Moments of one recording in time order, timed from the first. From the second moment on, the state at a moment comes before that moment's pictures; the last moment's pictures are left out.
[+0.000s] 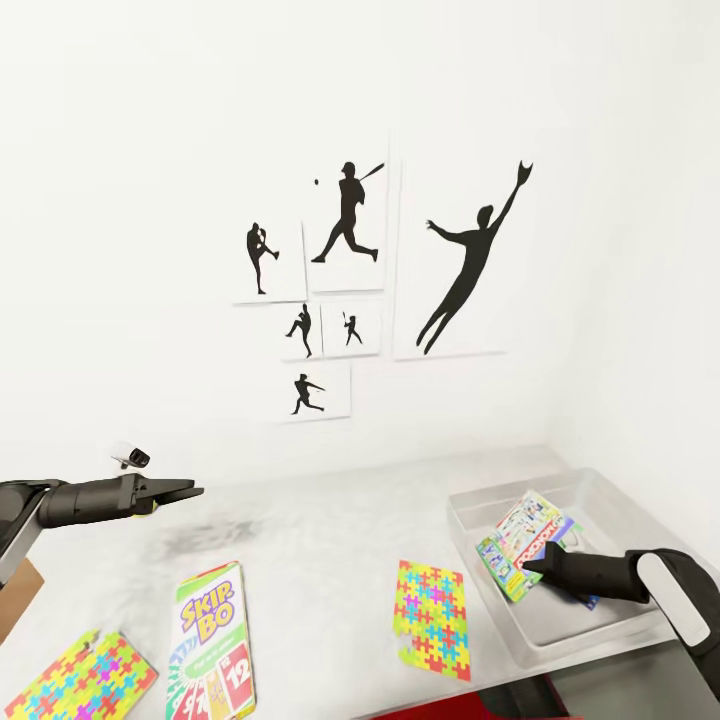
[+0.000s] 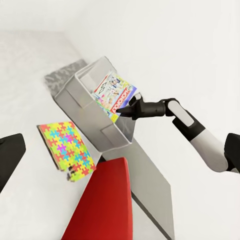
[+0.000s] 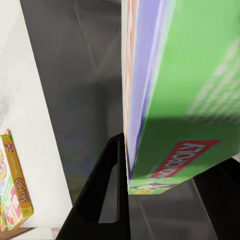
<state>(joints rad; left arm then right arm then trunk) -0.66 0.55 -0.01 -0.95 0.34 0.92 -1.57 -0.49 -0.43 -0.04 -0.90 -0.76 1.04 0.41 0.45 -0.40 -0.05</state>
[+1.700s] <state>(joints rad) -0.66 0.55 -0.01 -0.95 0.34 0.92 -1.57 -0.49 -0.42 -0.05 -0.89 -0.76 1.04 0.41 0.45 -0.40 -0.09</state>
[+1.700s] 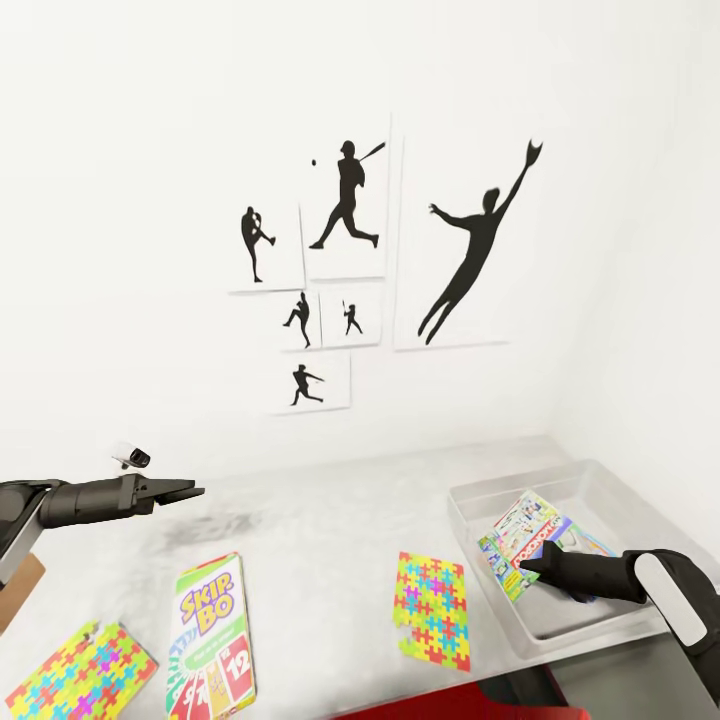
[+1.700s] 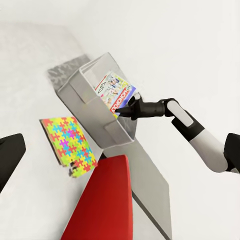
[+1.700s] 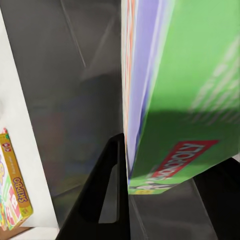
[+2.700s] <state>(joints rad) -0.66 0.55 -0.01 -0.95 0.34 0.92 -1.57 -0.49 -0.42 -0.05 -0.89 -0.77 1.04 0.42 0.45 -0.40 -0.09</state>
